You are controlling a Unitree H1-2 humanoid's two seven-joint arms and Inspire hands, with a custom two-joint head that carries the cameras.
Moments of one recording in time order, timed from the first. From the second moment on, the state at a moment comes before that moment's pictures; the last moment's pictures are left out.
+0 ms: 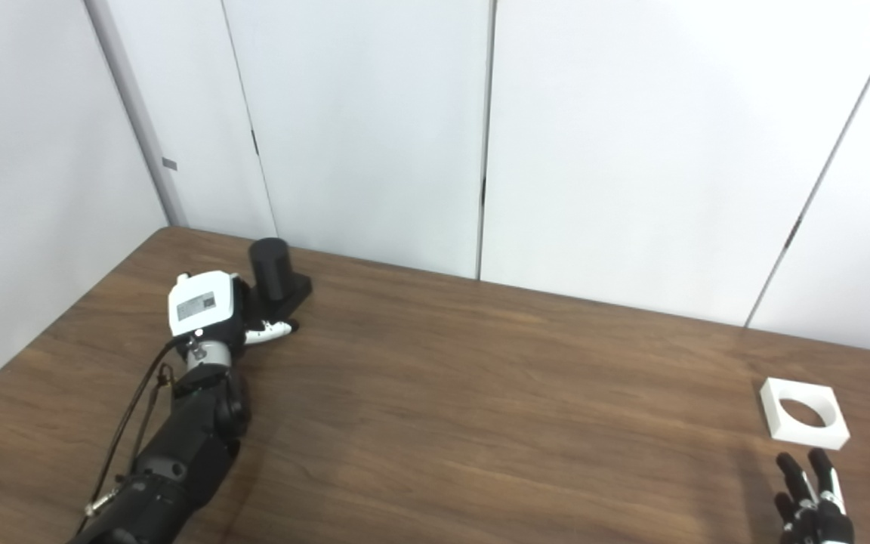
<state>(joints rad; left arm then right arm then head) -0.47 0.33 -0.05 0.59 0.98 0.46 0.33 0.19 -0.15 -0.11 -0.16 0.23 -0.10 0.02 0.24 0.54</state>
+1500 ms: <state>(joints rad) -0.16 0.33 -0.18 0.02 0.75 0.31 0.20 0.22 -0.14 -0.06 -0.21 0.16 -0.05 -0.03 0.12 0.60</state>
